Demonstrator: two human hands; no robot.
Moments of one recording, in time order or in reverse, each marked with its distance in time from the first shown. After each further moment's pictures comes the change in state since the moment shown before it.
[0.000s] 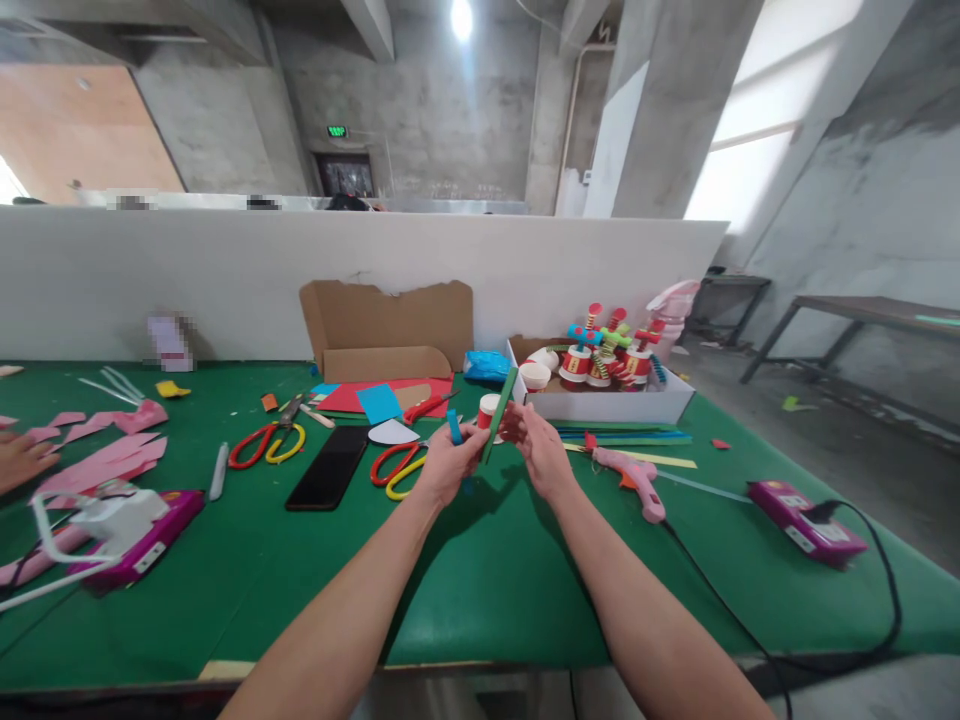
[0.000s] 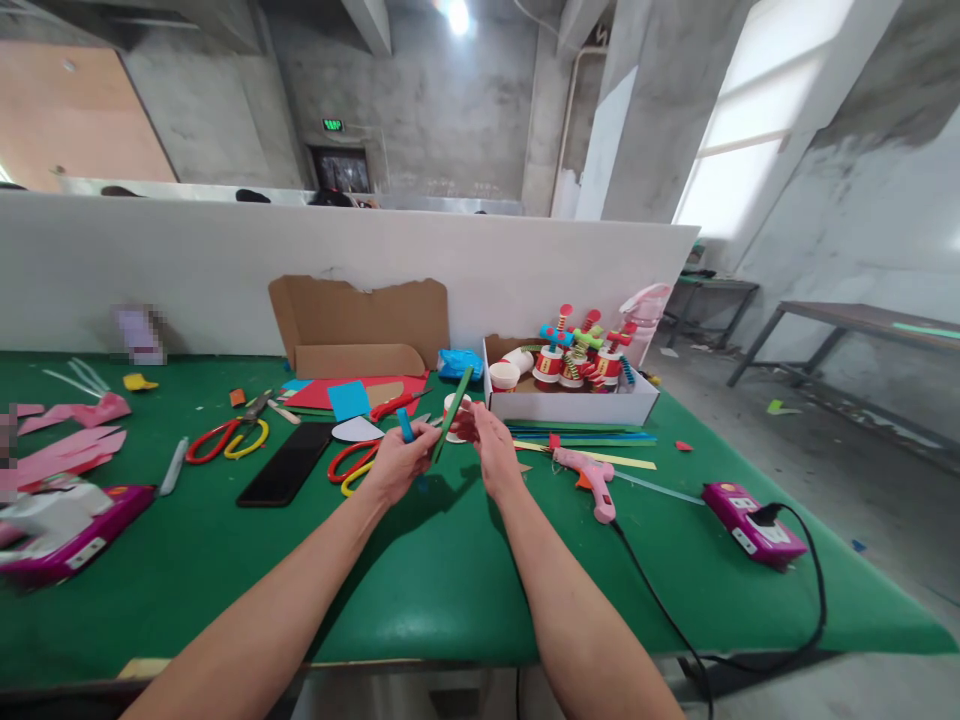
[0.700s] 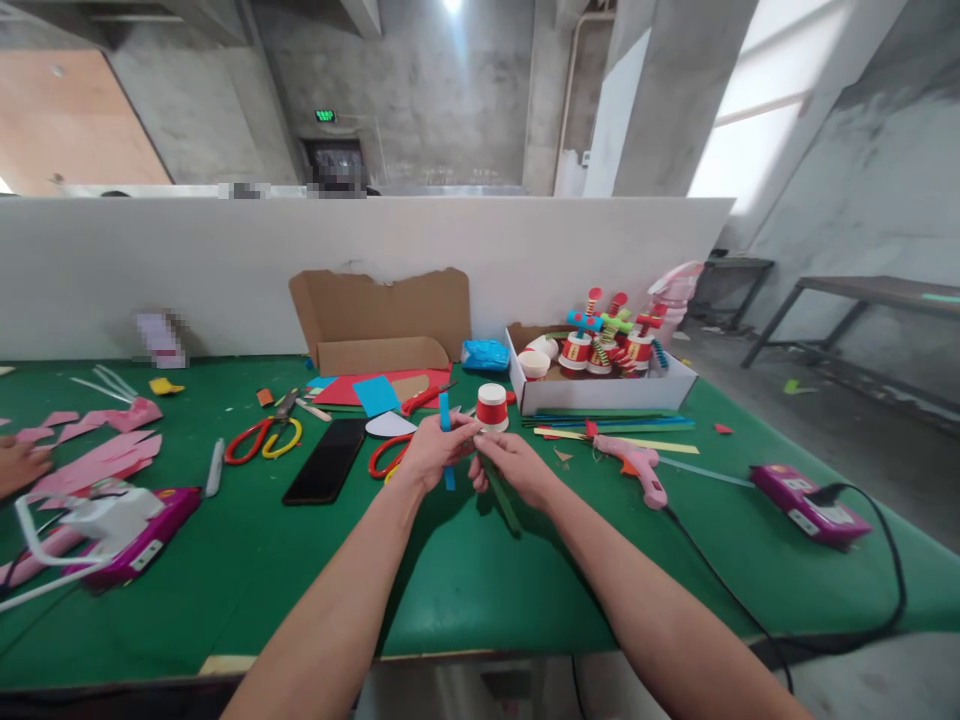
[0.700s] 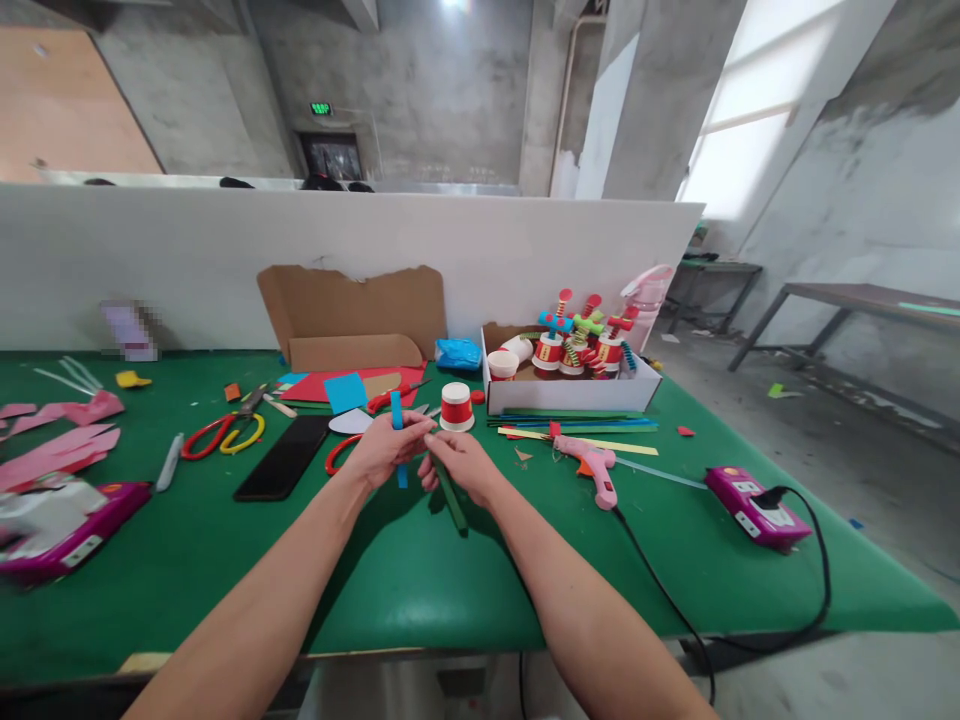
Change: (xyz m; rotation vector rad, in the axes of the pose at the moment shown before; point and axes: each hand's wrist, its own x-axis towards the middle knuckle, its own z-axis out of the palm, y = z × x) left_hand 0.001 0.017 -0.017 0.137 -0.033 -0.104; right_hand -0.020 0.012 0.015 -0.177 -0.331 0.332
